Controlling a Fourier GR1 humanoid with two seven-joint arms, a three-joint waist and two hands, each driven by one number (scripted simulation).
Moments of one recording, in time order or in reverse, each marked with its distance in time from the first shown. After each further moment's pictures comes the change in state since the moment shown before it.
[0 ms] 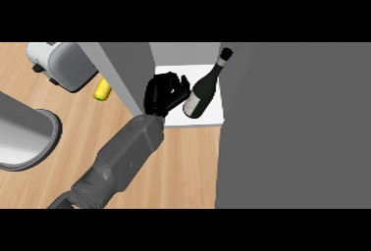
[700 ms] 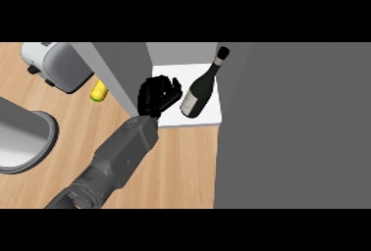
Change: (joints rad) left arm -0.031 0.000 0.018 0.153 0.020 -0.025 -0.037; right arm -0.008 0.006 0.023 -0.011 0.015 -0.006 0.010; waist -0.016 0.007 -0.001
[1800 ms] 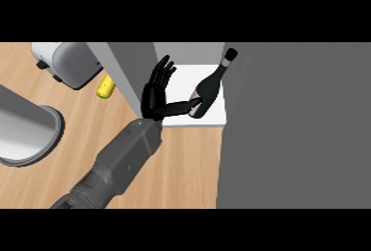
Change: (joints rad) left arm 0.058 -0.001 -0.012 -0.136 -0.078 0.012 -0.145; right arm -0.017 -0.014 -0.016 -0.019 0.005 -0.016 0.039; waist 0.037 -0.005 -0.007
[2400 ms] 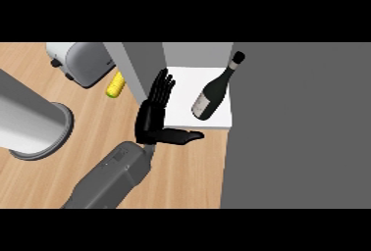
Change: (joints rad) left arm 0.309 0.138 -0.162 -0.601 -0.125 0.122 0.186; right arm 0.013 0.008 0.019 -0.066 0.016 -0.028 0.055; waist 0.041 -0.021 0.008
